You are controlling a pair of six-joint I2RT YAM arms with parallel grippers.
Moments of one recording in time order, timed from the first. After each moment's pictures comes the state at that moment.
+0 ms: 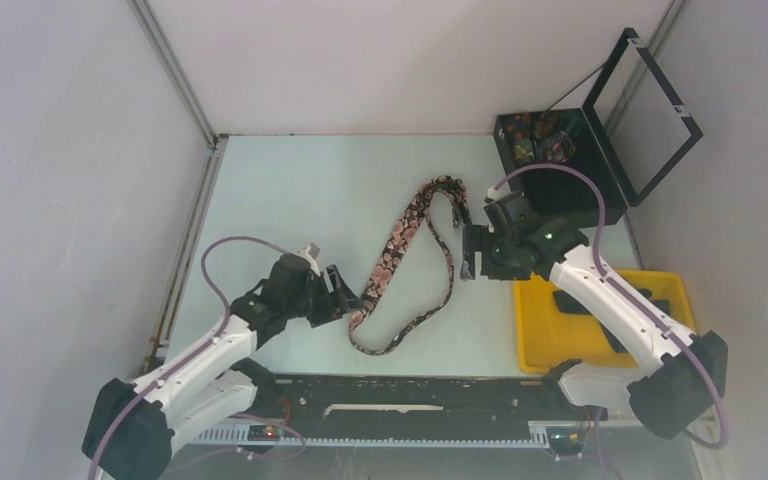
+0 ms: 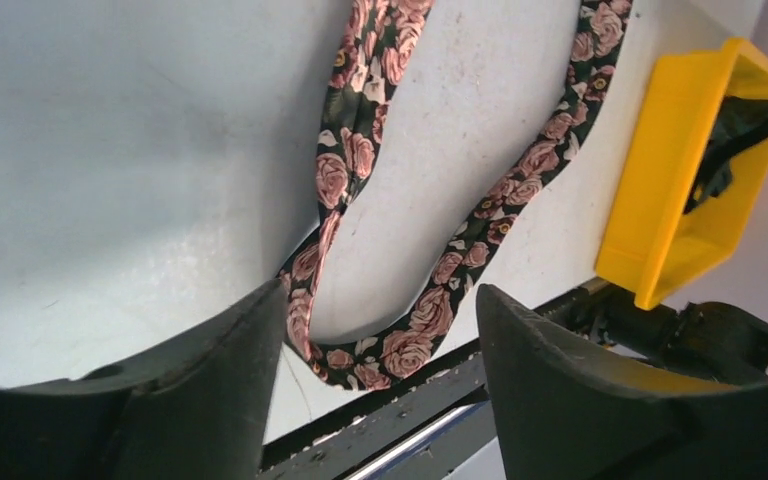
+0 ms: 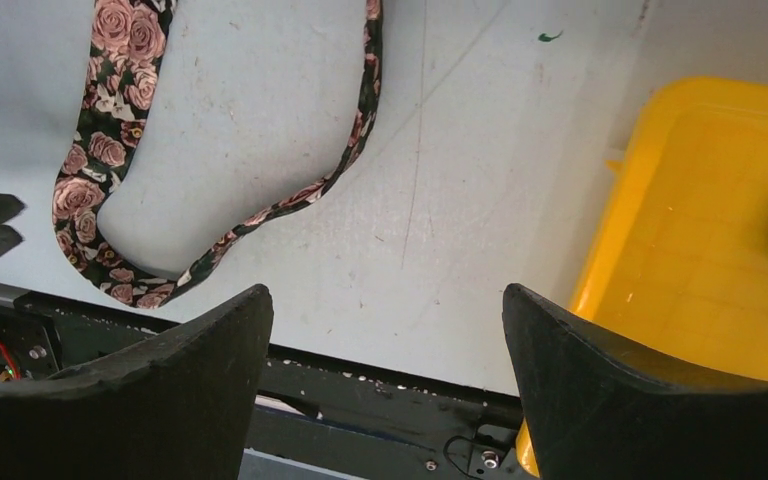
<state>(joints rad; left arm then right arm) -0.51 0.89 0.40 -0.26 0.28 -0.89 0.54 1.21 1.09 -0.93 0.02 0.53</state>
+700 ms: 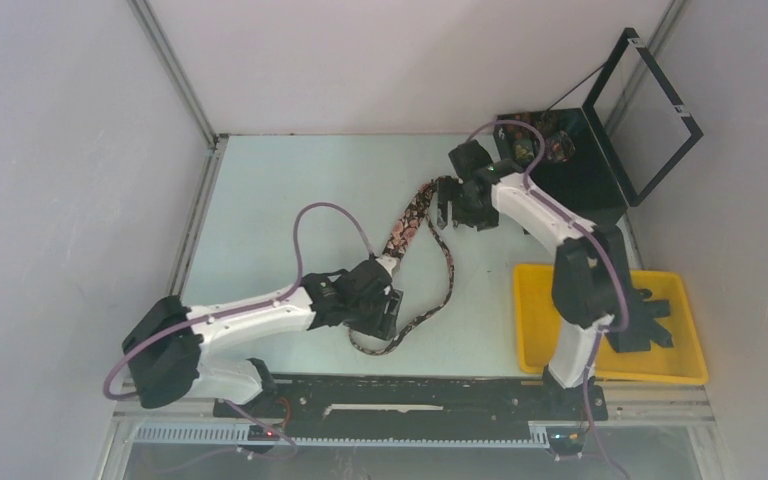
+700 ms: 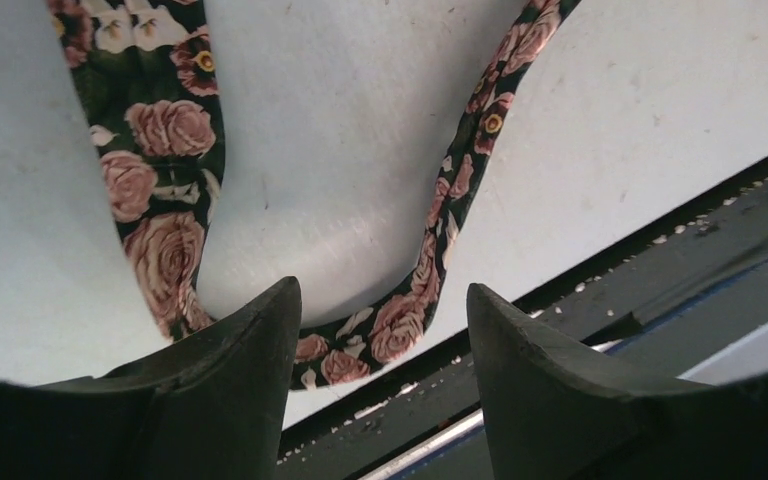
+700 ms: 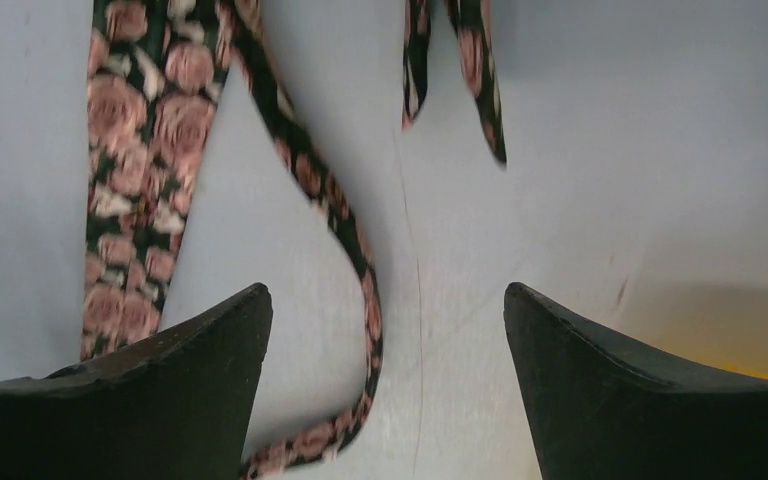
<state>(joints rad) -0.98 1.28 0.78 -0.52 -0.02 -0.61 0.45 1.80 1.48 -0.80 0.07 0.47</state>
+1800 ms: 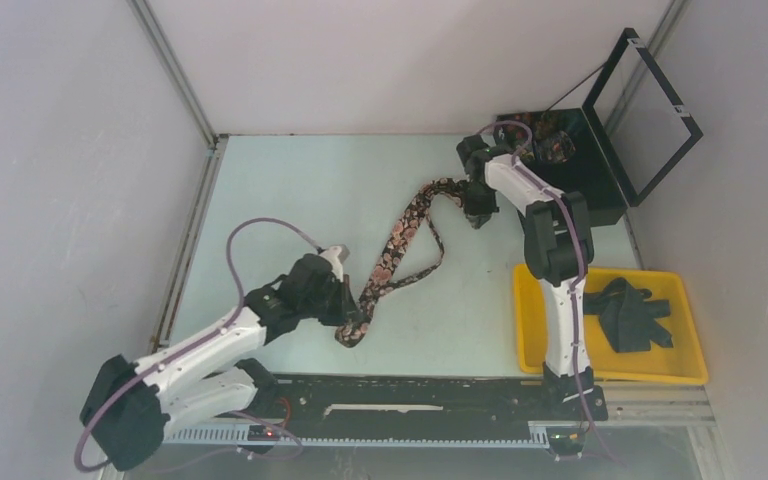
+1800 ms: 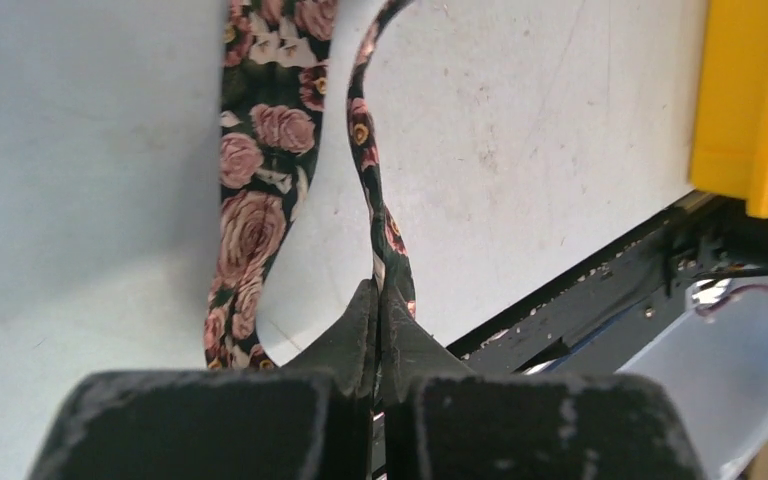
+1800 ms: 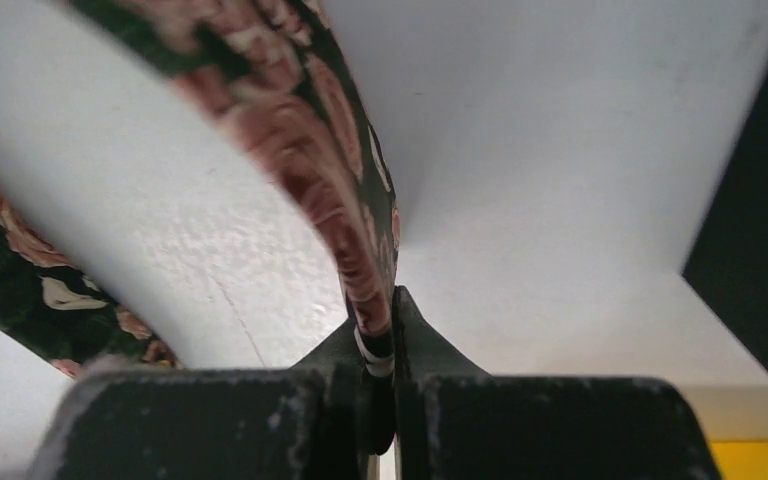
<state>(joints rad) -0.73 1.01 0.54 -0.36 0.16 -0.65 0.33 2.25 1.84 -0.93 0.13 0.29</state>
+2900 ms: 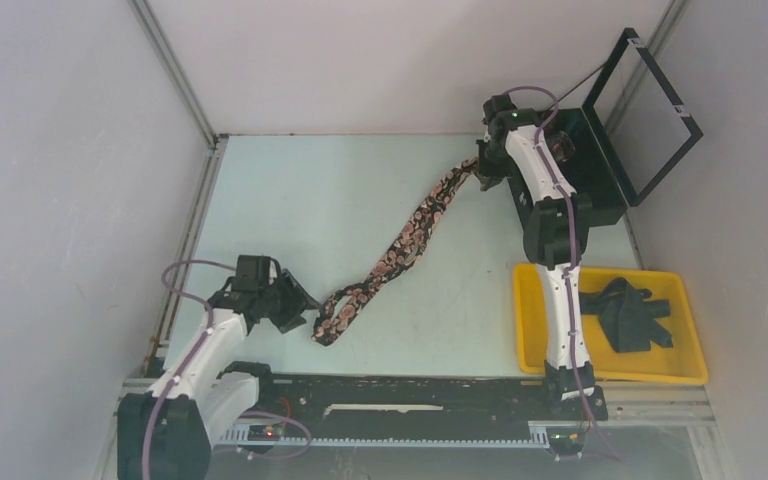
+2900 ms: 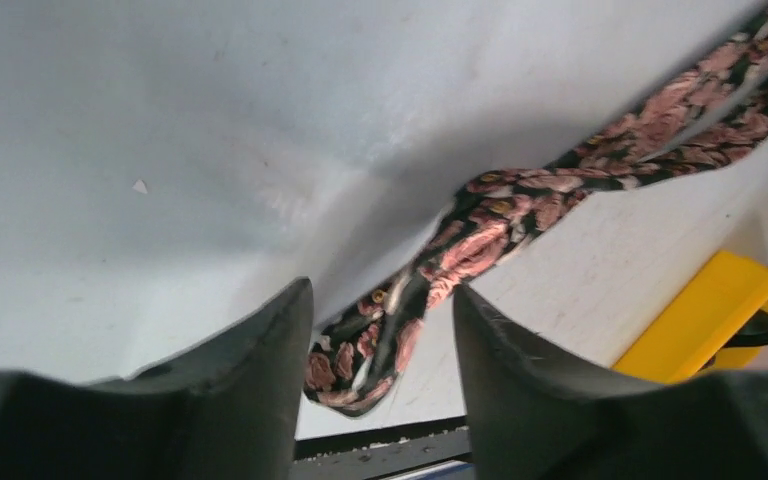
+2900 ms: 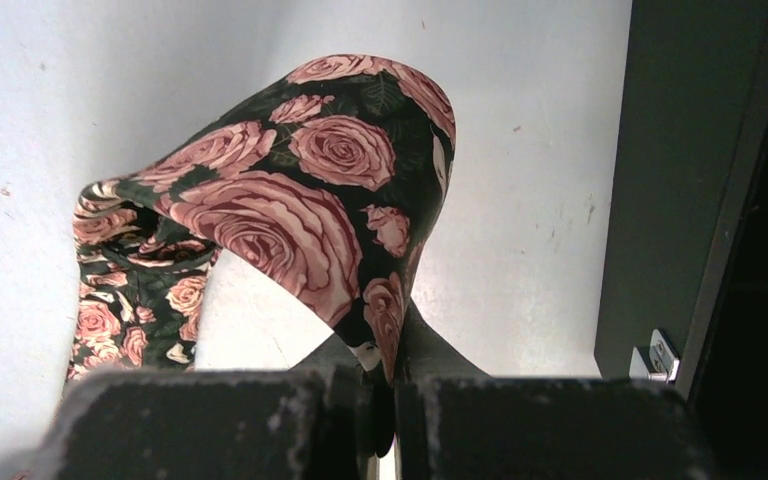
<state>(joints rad) -0.09 0.95 0.41 -0.54 0.28 -0.82 0.19 2.48 2.45 -1.20 -0.02 0.25</state>
